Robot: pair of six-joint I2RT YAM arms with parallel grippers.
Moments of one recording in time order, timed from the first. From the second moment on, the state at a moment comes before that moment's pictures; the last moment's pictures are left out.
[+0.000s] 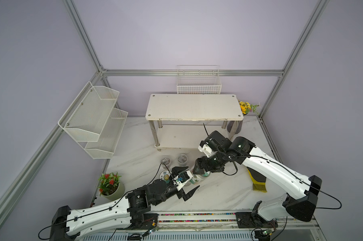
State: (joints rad) left arm -1.19 0.70 0.45 0.08 -0.23 0.14; right arm 0.85 1.45 1.53 -1.20 -0.37 0.63
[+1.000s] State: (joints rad) left arm -1.19 0.85 0.47 0.17 -0.27 0.14; right arm 0.87 1.45 1.50 -1.16 -0.44 0.59
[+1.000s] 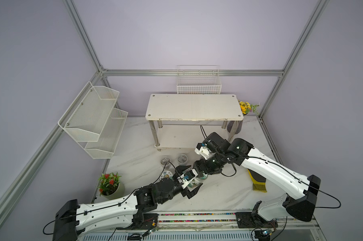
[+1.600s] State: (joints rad) left arm -1.13 0.87 0.53 0.12 -0.17 0.11; right arm 0.88 1.45 1.49 -1.13 -0.43 0.58
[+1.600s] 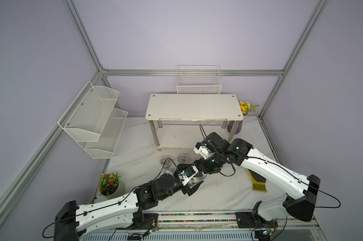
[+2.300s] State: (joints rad) left arm -1.11 0.93 0.57 0.11 -0.14 0.11; right arm 0.88 1.48 1.49 -1.15 -0.39 0.58
